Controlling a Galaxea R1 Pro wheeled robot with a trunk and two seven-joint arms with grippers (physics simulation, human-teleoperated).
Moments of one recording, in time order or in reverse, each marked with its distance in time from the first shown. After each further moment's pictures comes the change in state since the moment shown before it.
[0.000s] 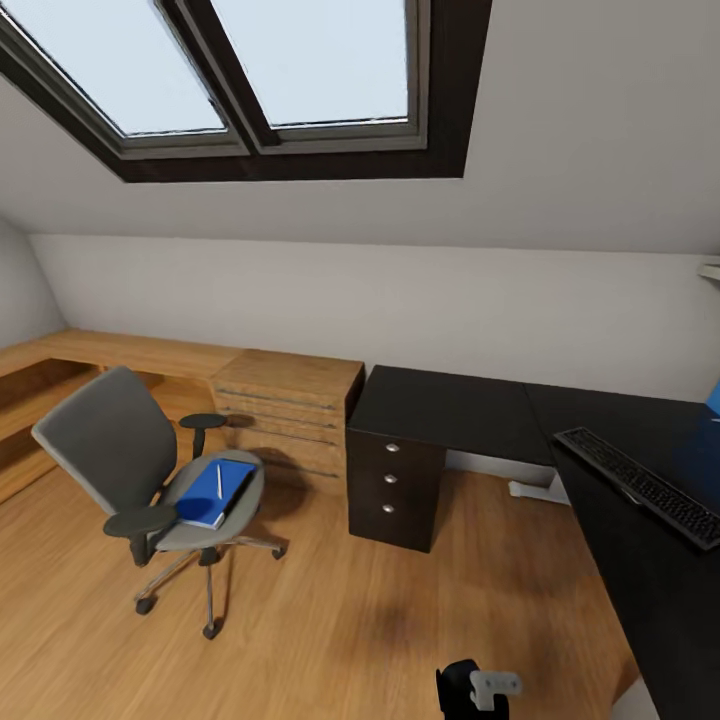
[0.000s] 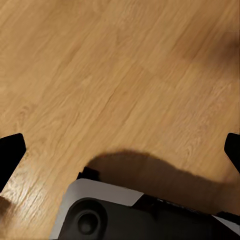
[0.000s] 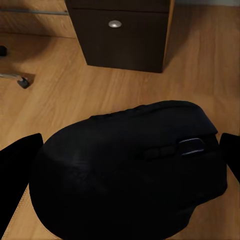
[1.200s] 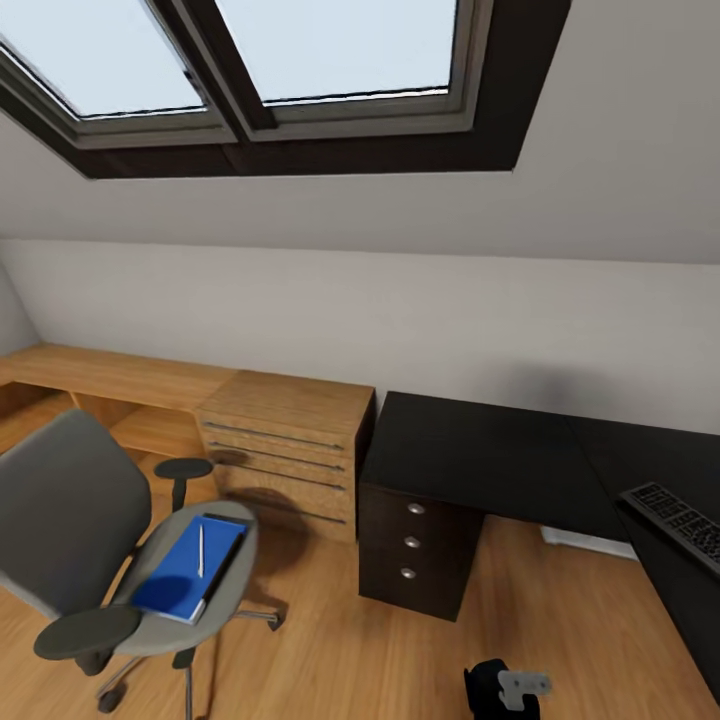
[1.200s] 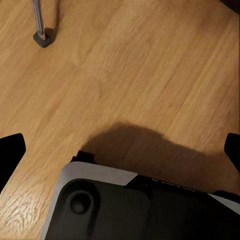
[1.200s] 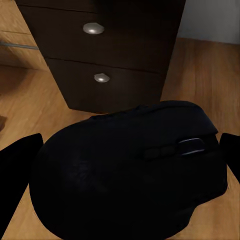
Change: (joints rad) left arm 0.000 -0.055 0.004 0.047 -0.066 0.000 0.003; right arm 0.000 -0.075 0.000 0.001 -0.002 -0.005 0.000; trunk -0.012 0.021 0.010
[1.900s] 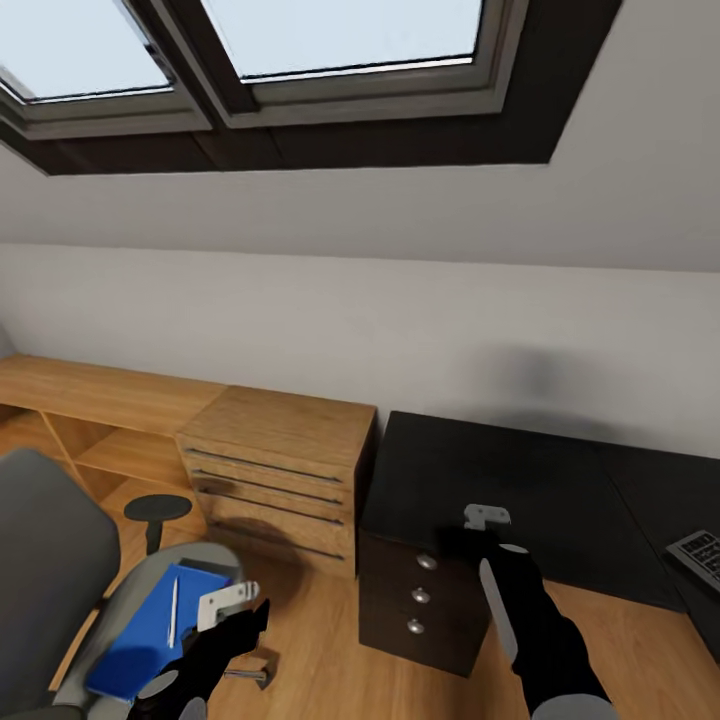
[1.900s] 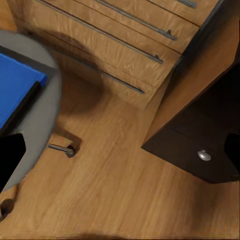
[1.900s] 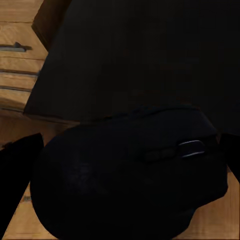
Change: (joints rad) left arm 0.000 -0.042 -0.004 -0.931 -0.072 0.494 0.309; right arm -0.004 0.134 0.001 -1.137 -0.012 1.215 0.003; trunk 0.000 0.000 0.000
